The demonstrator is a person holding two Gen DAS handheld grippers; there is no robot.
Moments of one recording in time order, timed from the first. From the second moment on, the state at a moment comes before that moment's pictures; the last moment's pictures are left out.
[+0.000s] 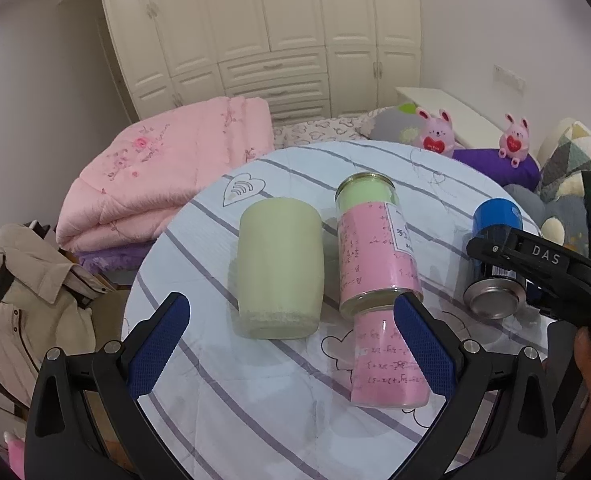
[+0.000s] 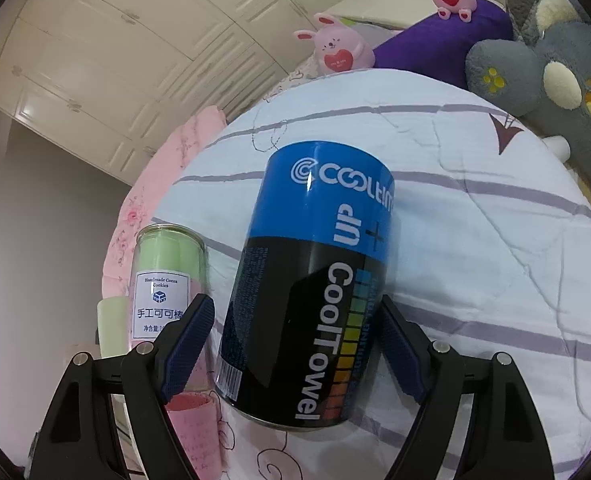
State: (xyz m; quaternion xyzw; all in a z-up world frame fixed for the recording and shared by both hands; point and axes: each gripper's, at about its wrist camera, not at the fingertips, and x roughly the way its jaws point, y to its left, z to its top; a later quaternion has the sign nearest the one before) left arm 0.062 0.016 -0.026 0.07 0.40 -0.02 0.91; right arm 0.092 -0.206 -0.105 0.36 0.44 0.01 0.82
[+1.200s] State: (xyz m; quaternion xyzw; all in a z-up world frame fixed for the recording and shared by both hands) left arm 0.016 0.016 -0.022 0.05 0.42 -0.04 0.90; right arm 0.007 -0.183 -0.086 0.29 0.50 0.16 0.80
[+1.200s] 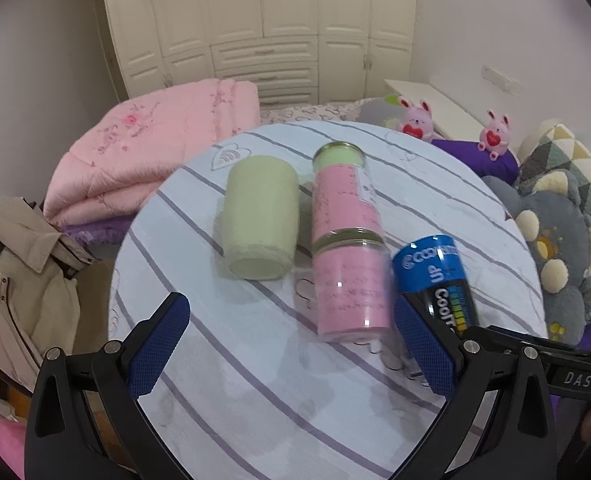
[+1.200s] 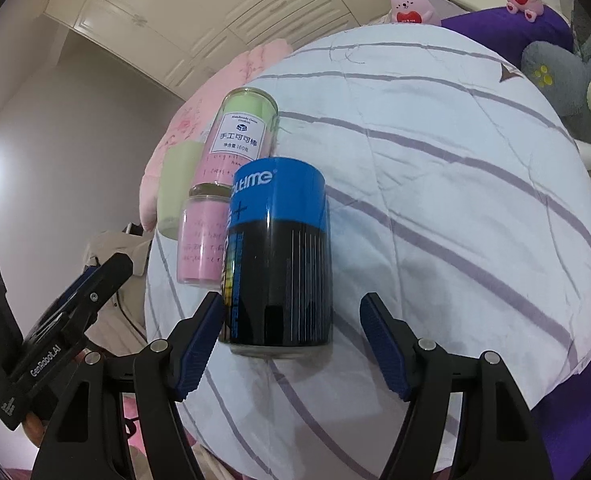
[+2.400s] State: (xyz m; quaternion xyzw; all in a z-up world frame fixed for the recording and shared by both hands) left arm 0.071 -0.122 -0.067 0.10 0.52 -0.03 0.84; right arm -0.002 -0.248 -0.078 0.24 0.48 0.08 0.84
